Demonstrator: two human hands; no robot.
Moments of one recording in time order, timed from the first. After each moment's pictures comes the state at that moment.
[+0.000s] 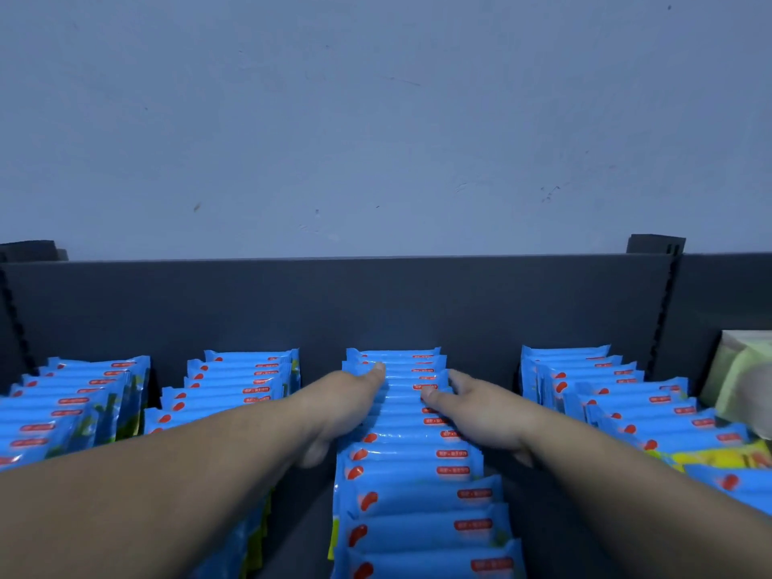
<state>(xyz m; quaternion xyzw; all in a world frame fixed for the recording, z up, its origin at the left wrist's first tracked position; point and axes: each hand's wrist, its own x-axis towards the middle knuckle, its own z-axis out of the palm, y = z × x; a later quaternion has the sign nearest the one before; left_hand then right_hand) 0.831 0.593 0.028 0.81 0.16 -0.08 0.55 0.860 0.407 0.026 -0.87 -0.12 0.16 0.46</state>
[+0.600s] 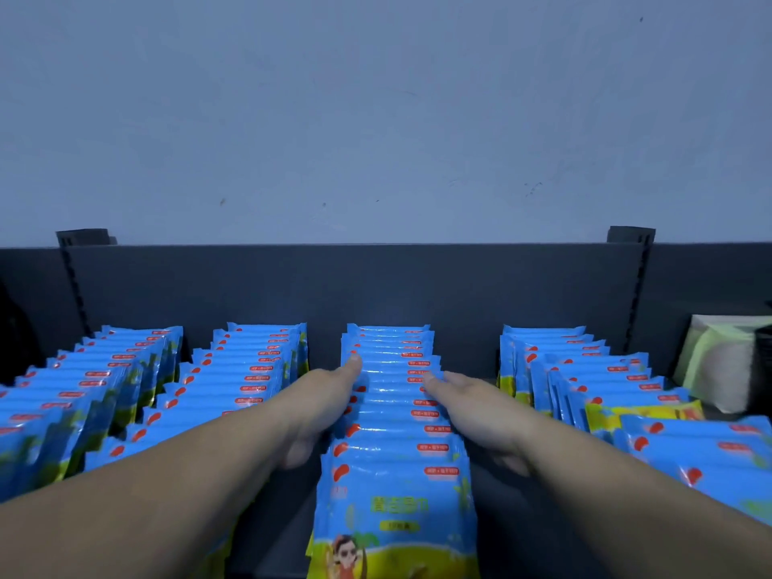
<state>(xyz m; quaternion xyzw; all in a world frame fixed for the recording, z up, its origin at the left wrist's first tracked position) 0.761 0.573 0.018 0.75 0.20 -0.03 0.63 0.797 0.383 0.016 -0.81 -0.13 0.20 0.54</state>
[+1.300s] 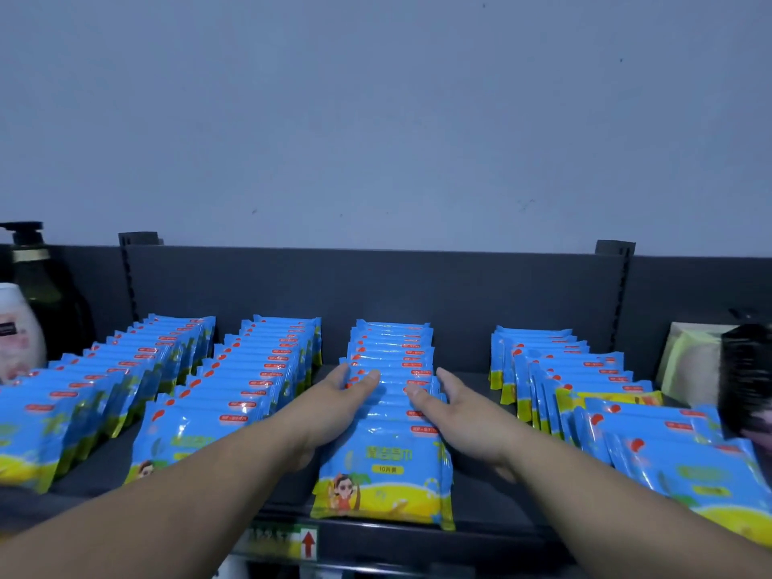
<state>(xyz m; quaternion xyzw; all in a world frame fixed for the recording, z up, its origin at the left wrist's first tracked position) 0.697 0.543 0.014 0.78 0.12 0.04 0.61 0.744 0.366 0.013 -0.82 -0.20 0.15 0.52</state>
